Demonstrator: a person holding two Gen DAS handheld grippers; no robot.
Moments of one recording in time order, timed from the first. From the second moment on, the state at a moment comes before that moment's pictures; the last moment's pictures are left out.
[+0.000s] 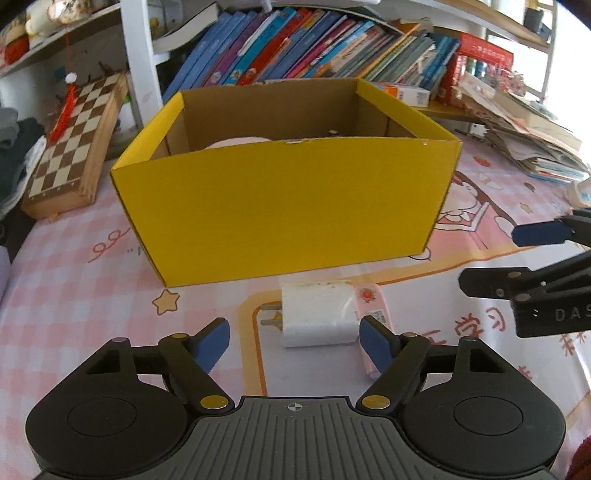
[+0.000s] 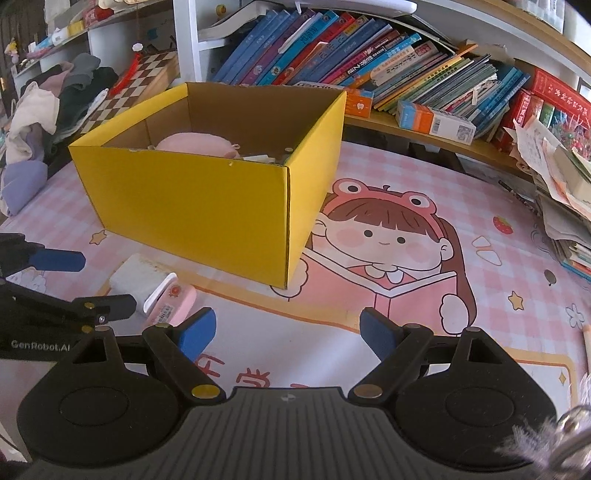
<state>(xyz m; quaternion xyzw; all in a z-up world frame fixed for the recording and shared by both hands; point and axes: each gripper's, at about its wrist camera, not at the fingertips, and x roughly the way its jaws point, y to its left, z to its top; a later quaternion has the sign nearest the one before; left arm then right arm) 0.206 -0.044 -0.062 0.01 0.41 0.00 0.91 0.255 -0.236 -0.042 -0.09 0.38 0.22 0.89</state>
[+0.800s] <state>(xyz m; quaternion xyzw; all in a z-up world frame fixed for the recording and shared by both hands) 0.221 -0.053 -0.062 0.01 0.41 -0.03 0.91 0.251 -0.218 -0.047 -0.11 0.39 0.26 0.87</state>
